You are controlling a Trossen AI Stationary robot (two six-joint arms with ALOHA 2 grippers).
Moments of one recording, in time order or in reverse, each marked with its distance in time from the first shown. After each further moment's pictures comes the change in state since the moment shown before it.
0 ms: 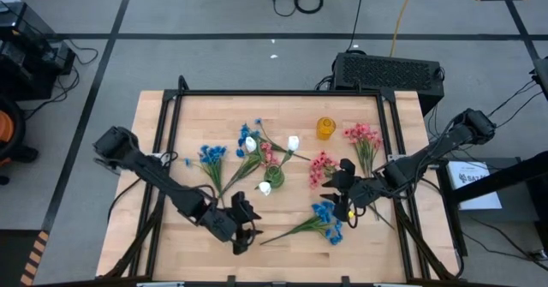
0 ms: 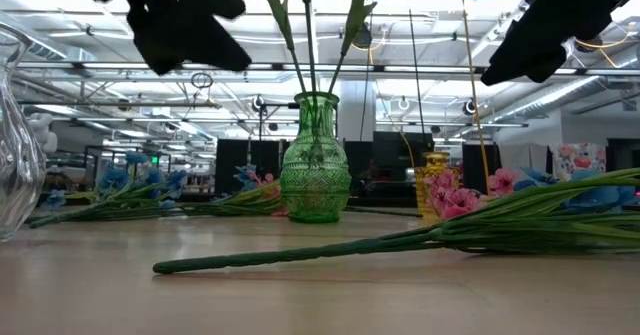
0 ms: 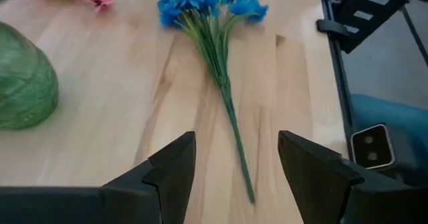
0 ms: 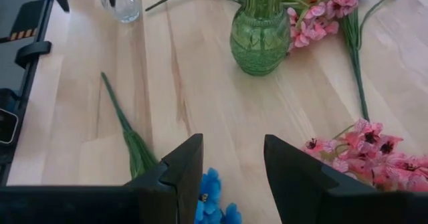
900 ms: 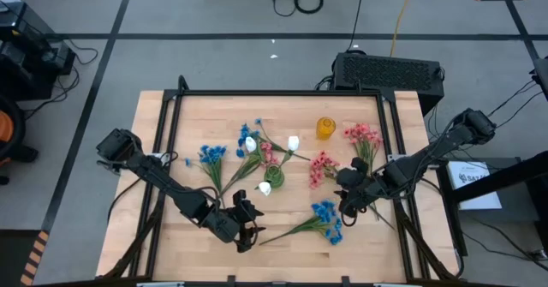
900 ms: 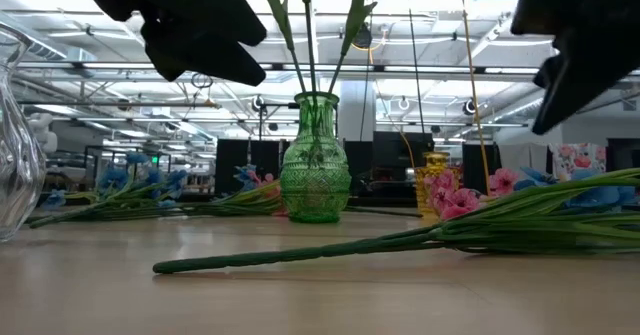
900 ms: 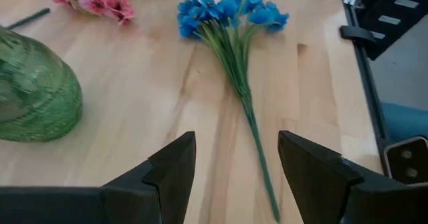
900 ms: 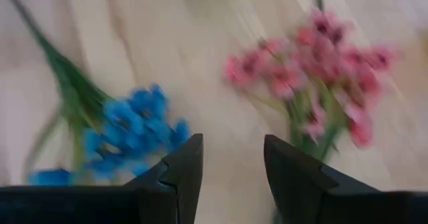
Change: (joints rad) left arm 0.009 0.032 0.000 0.025 -0.081 0.034; right arm 0.000 0.000 0.000 -0.329 -0.058 0.185
